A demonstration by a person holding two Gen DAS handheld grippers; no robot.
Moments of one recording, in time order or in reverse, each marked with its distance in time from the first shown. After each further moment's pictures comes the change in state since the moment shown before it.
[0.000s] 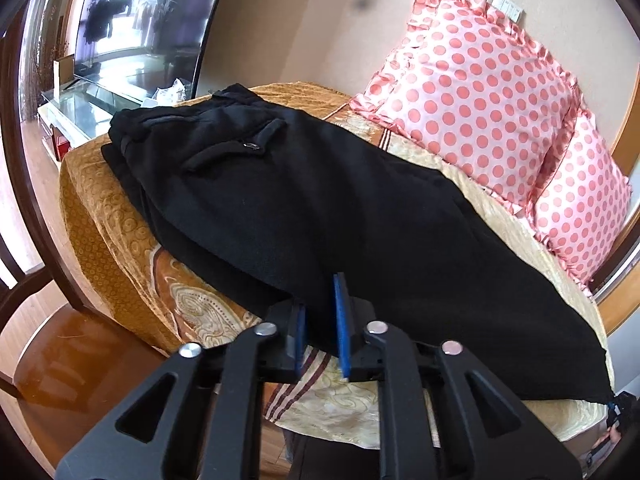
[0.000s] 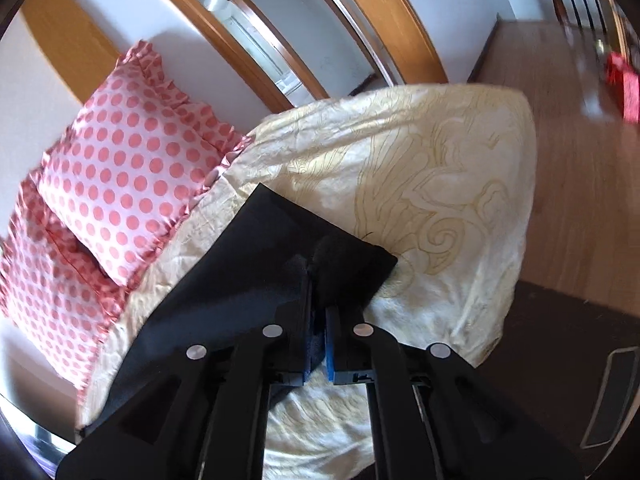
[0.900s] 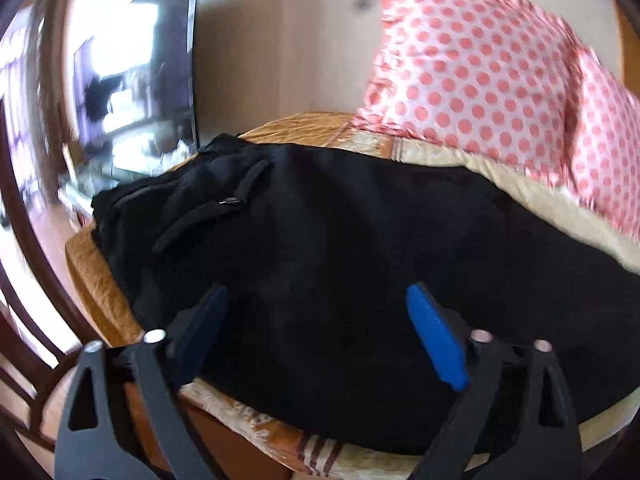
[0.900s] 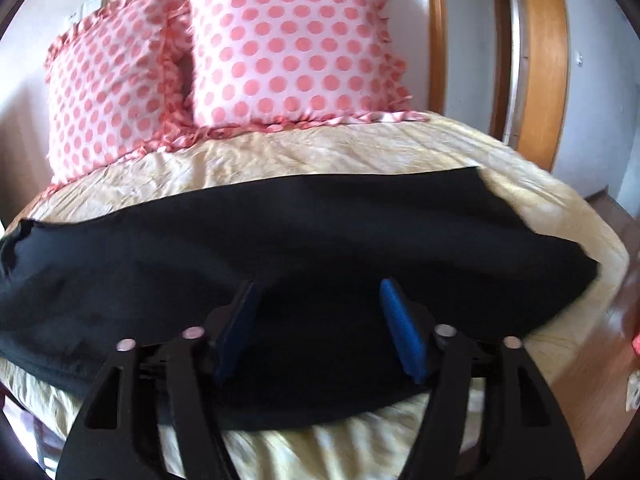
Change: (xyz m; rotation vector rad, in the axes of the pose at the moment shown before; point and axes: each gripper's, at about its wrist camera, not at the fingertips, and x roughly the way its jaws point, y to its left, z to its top) left arm 0.040 -0.034 0.000 0.282 -0.113 0.206; right arm -0.002 0.102 -0.075 -0.616 -0.027 0.075
